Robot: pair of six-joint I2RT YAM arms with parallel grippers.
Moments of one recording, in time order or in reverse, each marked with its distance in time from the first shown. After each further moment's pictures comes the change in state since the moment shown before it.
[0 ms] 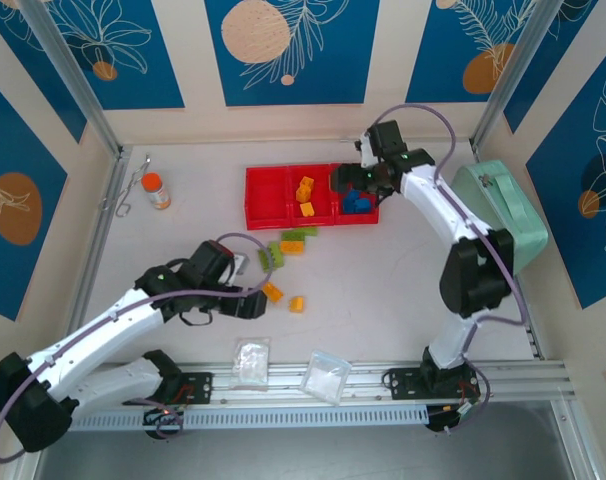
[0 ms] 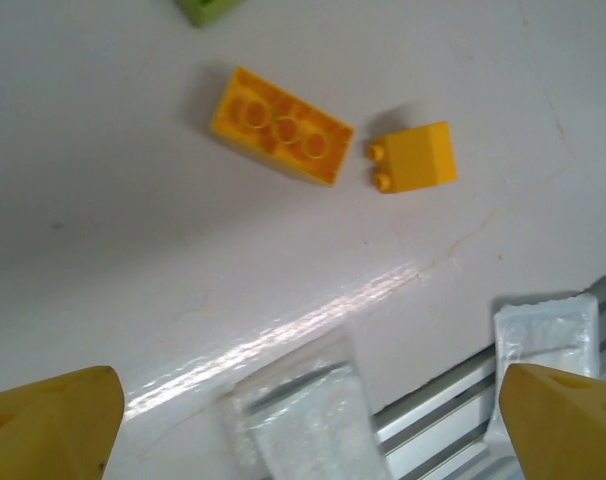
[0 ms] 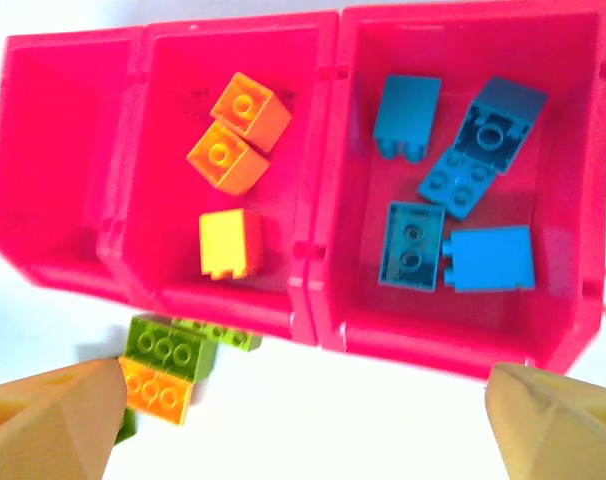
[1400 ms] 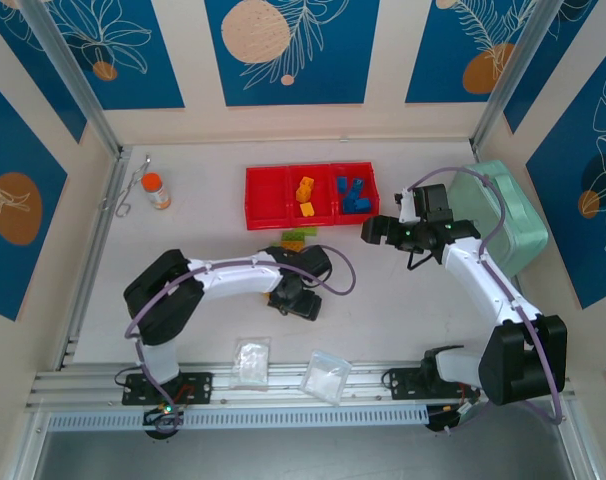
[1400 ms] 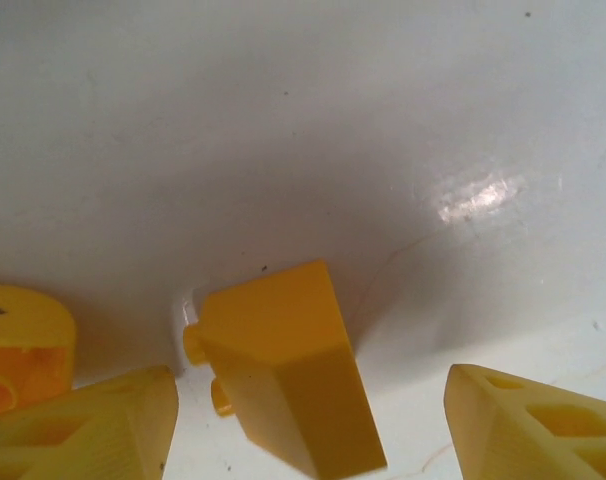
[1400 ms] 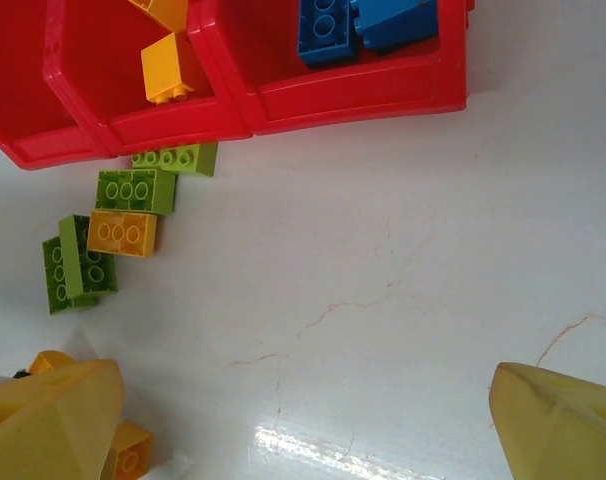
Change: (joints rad) left arm -0.235 0.840 0.389 0.084 -0.116 -0.112; right arm -0.135 -0.495 -0.634 0.139 -0.117 0.055
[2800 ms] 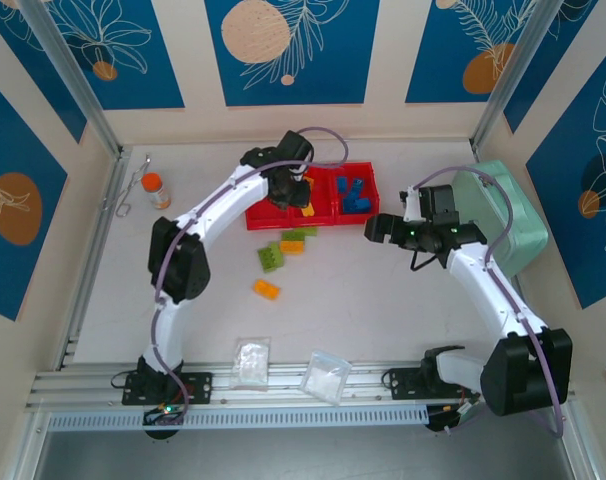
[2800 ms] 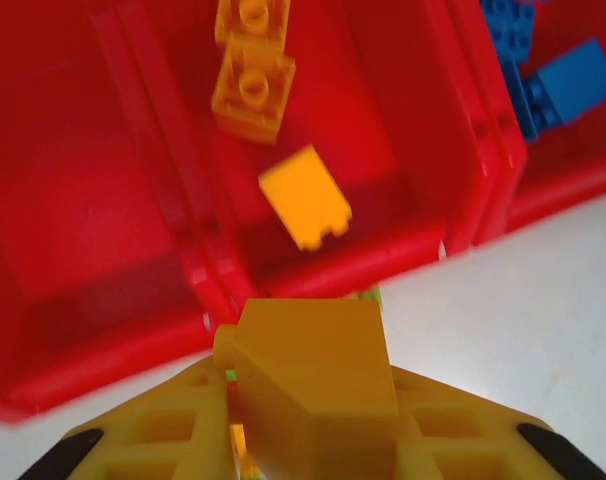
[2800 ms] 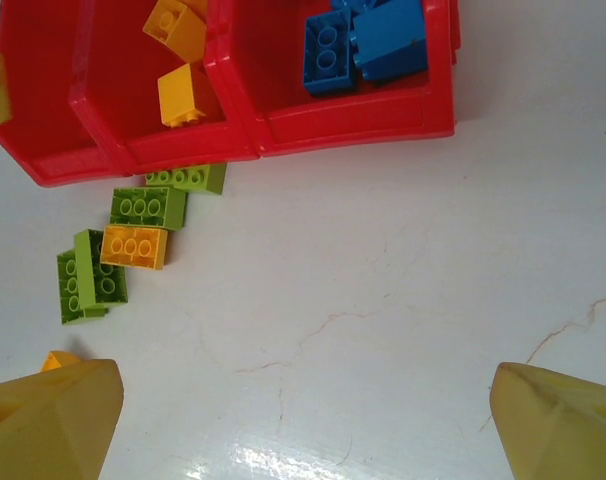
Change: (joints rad) left arm 0.373 0.333 0.918 -0.245 -0.055 0.269; right arm -0.017 -0.061 -0.003 0.001 0.005 -0.003
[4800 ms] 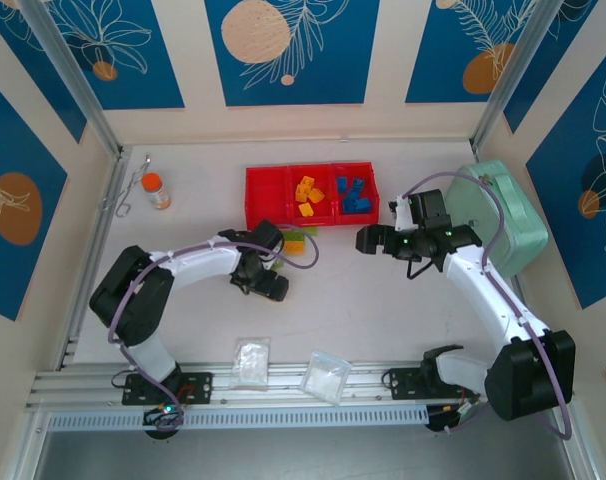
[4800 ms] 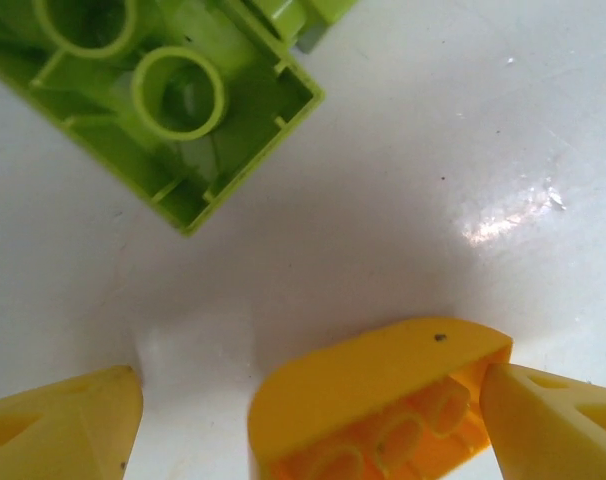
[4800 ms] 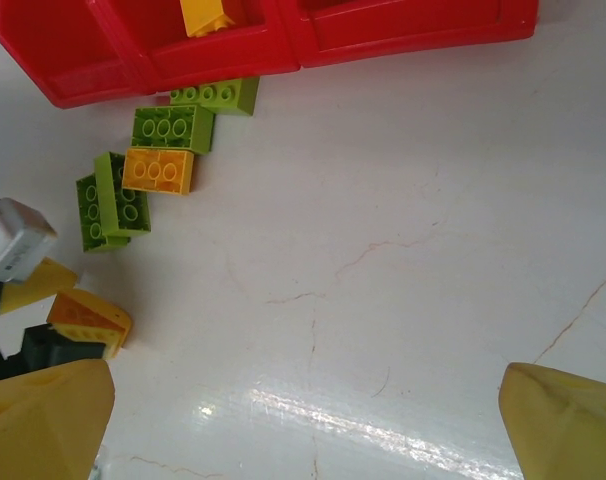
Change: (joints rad) left arm -0.071 -0.460 -1.087 0.320 0.086 0.074; right arm 0.078 -0.011 0.003 -0.103 -0.027 0.011
